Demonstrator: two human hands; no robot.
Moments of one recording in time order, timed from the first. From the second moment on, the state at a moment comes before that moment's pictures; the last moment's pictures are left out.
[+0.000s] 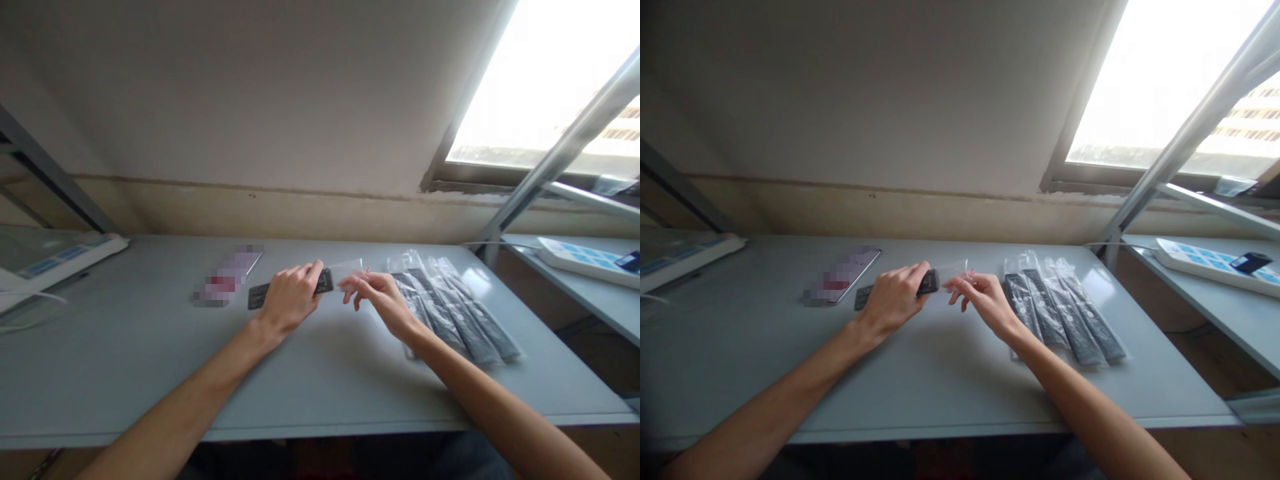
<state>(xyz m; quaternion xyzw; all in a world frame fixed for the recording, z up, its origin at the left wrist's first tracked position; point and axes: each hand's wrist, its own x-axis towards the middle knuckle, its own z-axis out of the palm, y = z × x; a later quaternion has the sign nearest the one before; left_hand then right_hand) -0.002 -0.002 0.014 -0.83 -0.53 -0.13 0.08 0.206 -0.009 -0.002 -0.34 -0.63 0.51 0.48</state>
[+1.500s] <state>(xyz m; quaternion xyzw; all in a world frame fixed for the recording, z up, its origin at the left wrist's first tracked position) 0.015 -0.009 -0.015 -0.94 -0.25 -0.11 -0.21 0.253 0.037 -0.019 -0.50 -0.50 0.37 0.60</state>
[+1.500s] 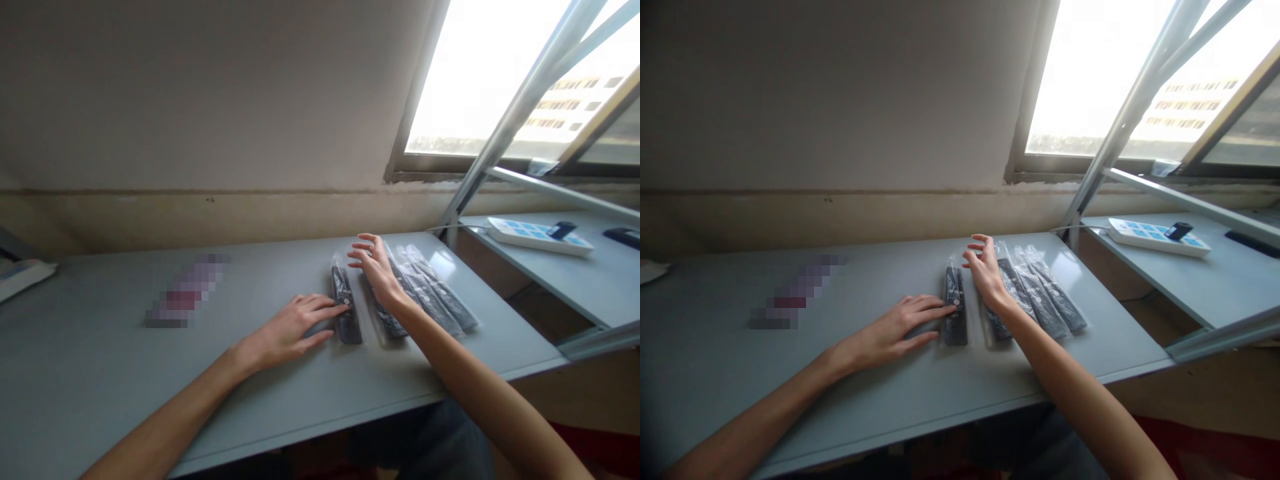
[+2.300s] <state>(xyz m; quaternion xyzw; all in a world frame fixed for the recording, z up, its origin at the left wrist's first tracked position) 0.027 -0.012 -0.032 -0.96 -0.23 -0.07 -0.13 0.244 0.014 -0.019 -0.53 -0.84 0.06 0.08</state>
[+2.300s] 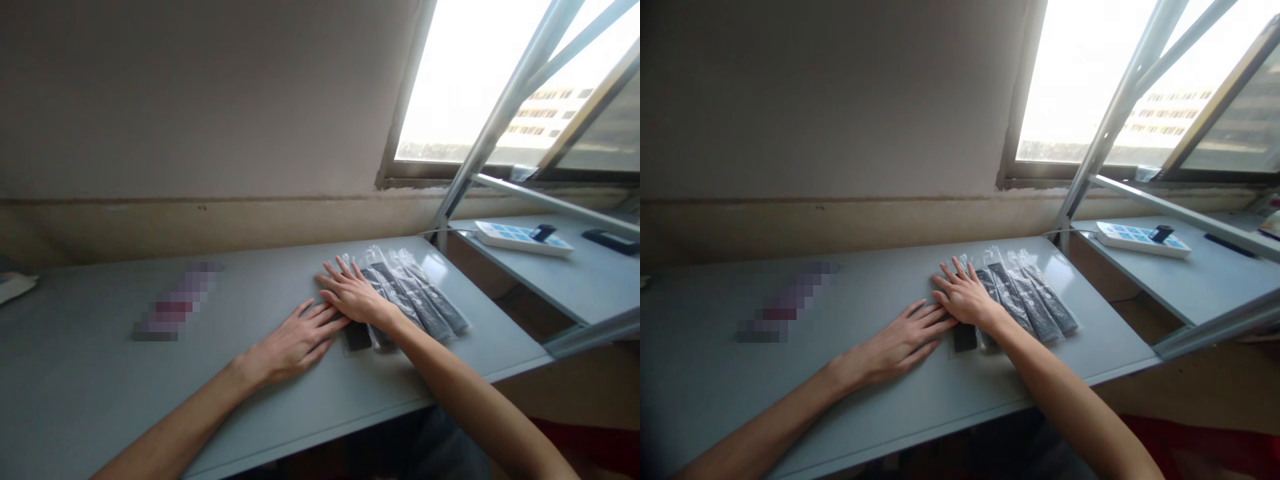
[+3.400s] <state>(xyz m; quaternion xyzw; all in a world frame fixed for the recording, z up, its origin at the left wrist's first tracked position) 0.023 0.003 -0.027 -0.95 -0.25 -0.10 -0.18 0.348 0.004 -0.038 -0.61 -0.76 0.14 0.17</state>
